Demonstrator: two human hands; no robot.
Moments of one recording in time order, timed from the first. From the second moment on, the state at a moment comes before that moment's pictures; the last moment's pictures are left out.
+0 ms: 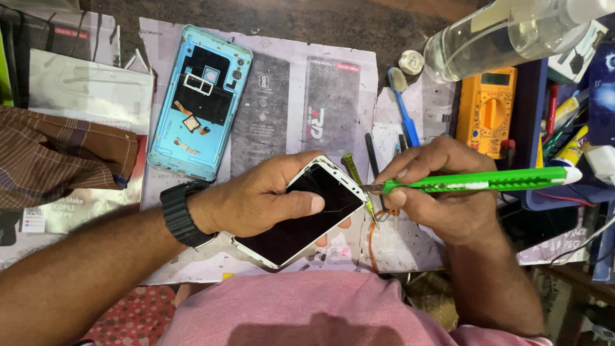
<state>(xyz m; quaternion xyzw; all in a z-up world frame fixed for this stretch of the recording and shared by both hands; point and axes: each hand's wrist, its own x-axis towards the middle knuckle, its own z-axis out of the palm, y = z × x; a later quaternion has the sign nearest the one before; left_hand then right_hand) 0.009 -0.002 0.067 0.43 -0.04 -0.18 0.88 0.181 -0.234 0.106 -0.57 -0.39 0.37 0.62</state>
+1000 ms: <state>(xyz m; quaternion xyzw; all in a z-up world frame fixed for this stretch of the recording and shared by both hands) 0.007 -0.012 0.056 0.44 0.02 -0.11 0.89 0.170 -0.231 0.100 -0.59 -0.32 0.36 0.65</state>
